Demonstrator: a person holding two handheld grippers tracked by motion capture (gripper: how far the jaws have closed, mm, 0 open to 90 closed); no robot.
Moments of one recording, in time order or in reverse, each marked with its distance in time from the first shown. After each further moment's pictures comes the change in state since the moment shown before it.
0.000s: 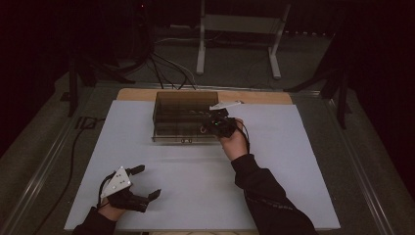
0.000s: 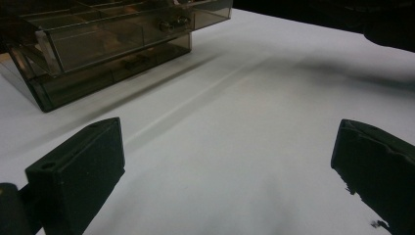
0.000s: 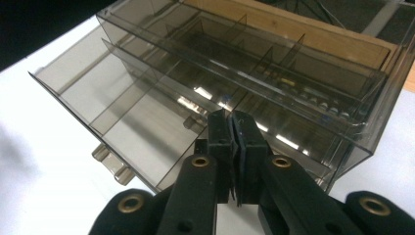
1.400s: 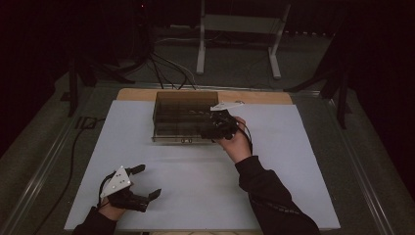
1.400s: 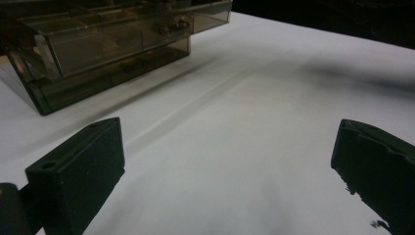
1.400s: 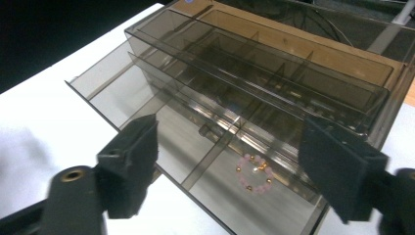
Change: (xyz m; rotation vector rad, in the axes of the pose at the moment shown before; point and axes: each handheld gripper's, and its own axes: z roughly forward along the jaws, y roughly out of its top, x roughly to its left) left arm 0.000 0.001 0.001 -0.003 -0.005 -0.002; right arm 0.008 0.002 -0.015 -0.054 0.032 -0.013
